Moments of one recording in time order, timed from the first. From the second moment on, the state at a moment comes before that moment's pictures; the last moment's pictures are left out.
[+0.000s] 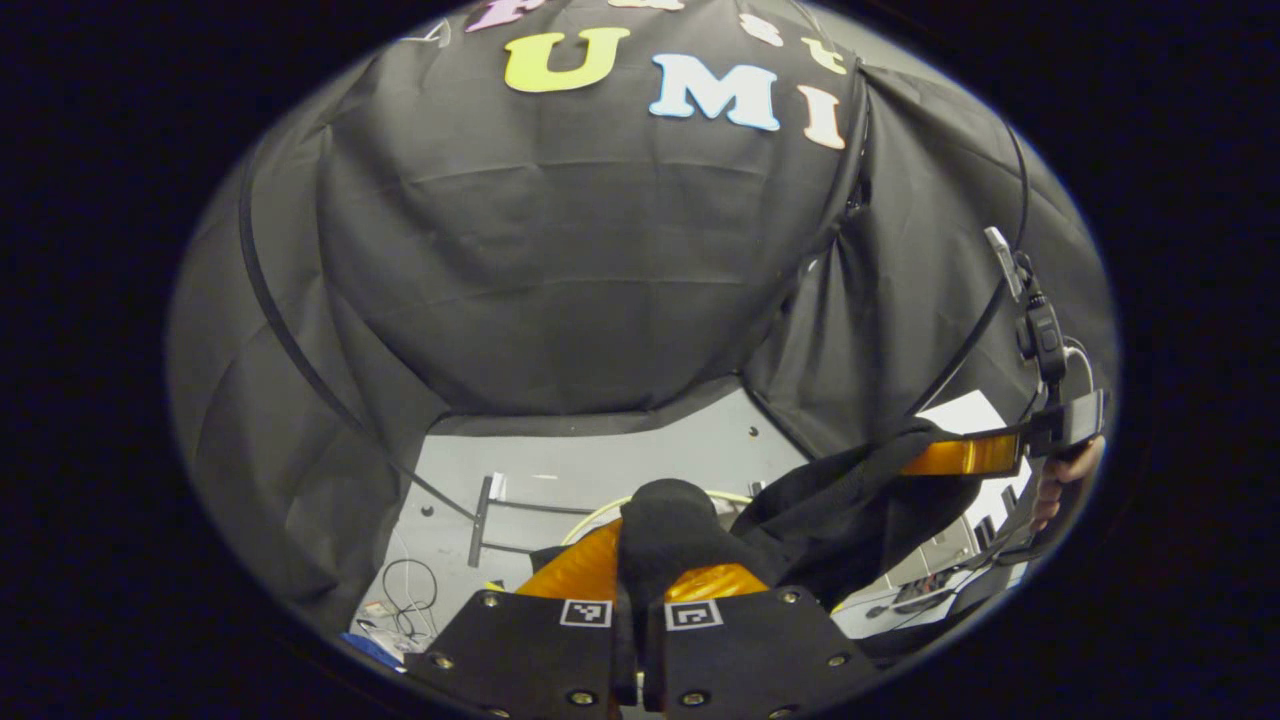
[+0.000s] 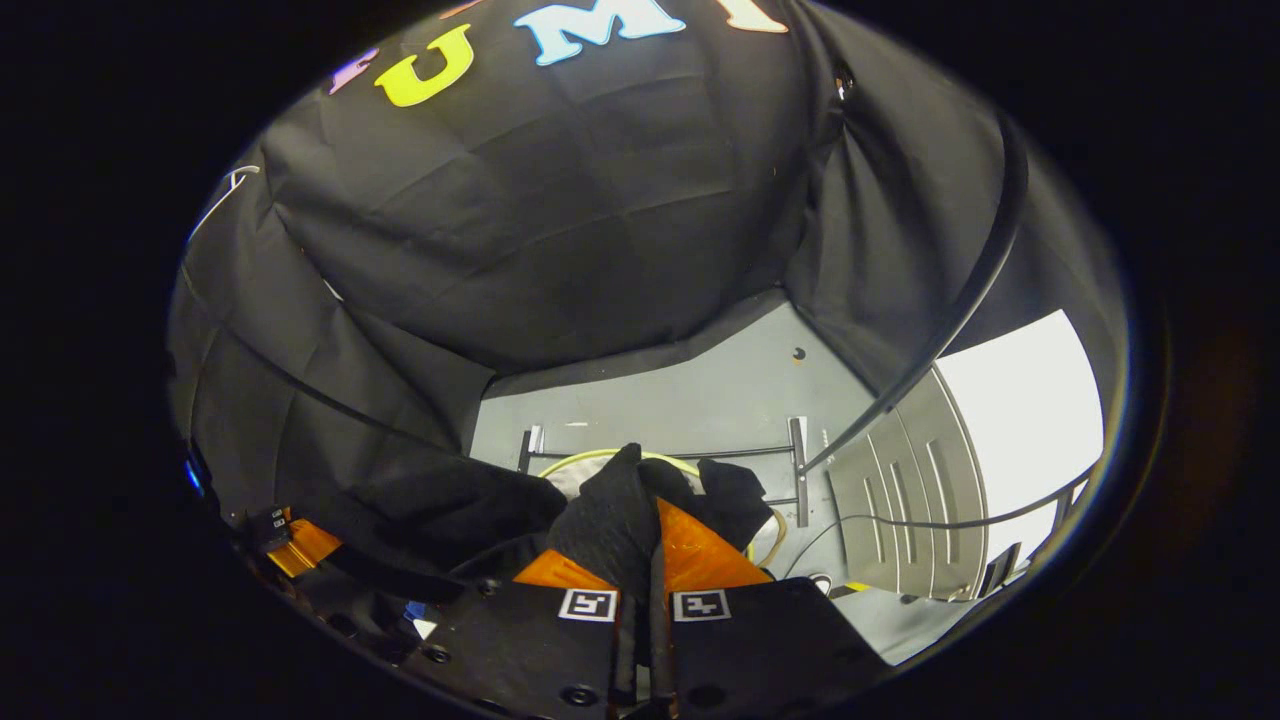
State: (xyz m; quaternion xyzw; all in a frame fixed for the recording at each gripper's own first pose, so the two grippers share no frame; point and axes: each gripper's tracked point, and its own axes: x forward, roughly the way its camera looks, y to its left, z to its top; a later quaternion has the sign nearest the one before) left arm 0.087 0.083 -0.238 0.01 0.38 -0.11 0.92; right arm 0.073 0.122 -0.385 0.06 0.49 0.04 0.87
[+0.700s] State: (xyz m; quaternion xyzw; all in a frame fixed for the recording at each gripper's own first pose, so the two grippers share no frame) left arm 0.053 0.105 -0.259 0.03 0.45 -0.09 0.89; right arm 0.043 0.144 -0.394 0.04 0.53 0.09 0.84
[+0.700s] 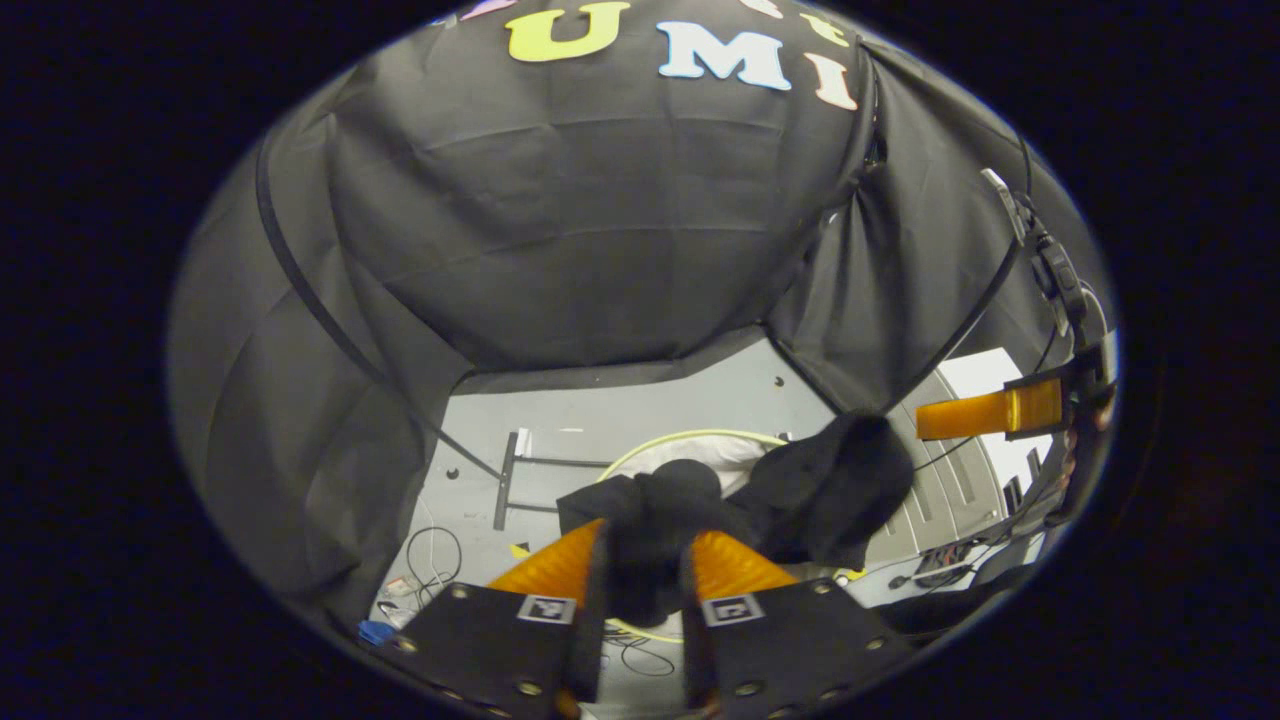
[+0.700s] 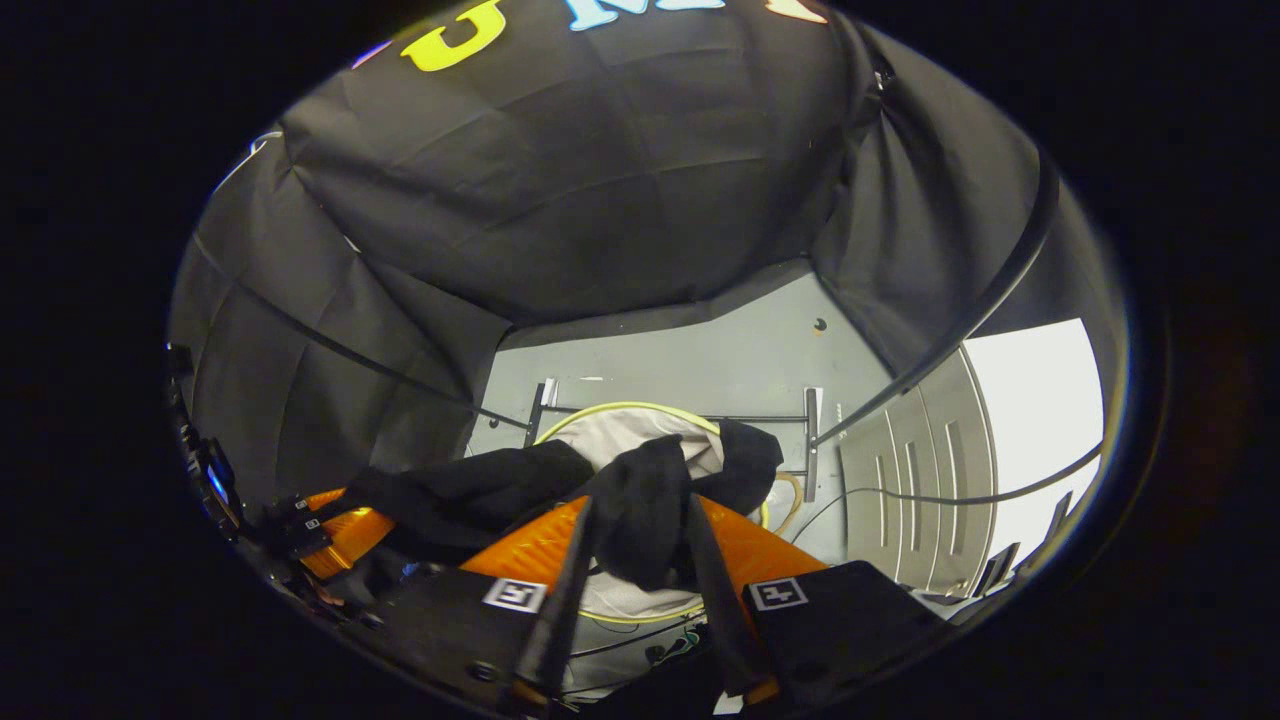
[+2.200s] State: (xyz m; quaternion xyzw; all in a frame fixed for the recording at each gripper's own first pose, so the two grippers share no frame) left arm 0.090 -0.024 0.111 0.04 0.09 -0.11 0.99; right arm 0.069 -0.012 -0.107 0.00 0.16 -0.04 0.99
